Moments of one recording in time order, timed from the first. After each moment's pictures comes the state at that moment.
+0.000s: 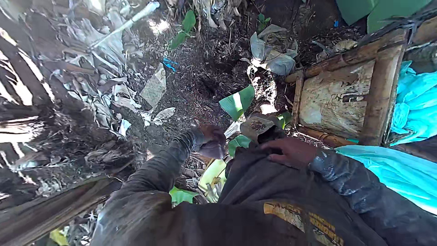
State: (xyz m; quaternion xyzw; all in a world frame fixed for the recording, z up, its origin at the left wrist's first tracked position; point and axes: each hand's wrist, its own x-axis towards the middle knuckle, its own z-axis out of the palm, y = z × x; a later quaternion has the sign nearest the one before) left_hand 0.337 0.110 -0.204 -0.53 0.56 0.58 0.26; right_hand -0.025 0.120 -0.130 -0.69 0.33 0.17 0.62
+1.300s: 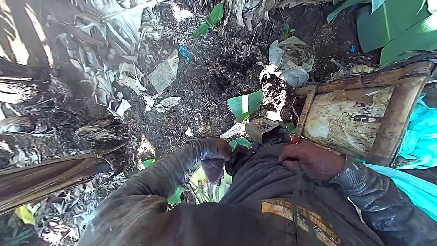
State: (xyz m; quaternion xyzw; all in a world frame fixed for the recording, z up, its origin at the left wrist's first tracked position) left_hand 0.346 0.200 -0.225 -0.42 0.59 0.65 0.25; right_hand -0.012 0.119 -0.103 -0.77 0.22 0.08 0.59
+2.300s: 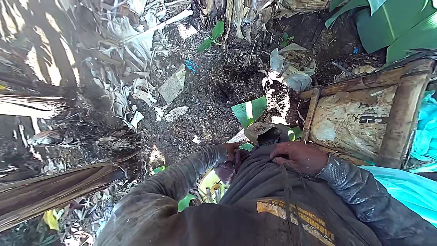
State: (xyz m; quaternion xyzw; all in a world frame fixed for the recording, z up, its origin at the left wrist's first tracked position) left_hand 0.311 0.197 -0.212 -0.52 0.57 0.58 0.27; right_hand 0.001 0.120 -0.117 -0.76 0.27 0.06 0.59
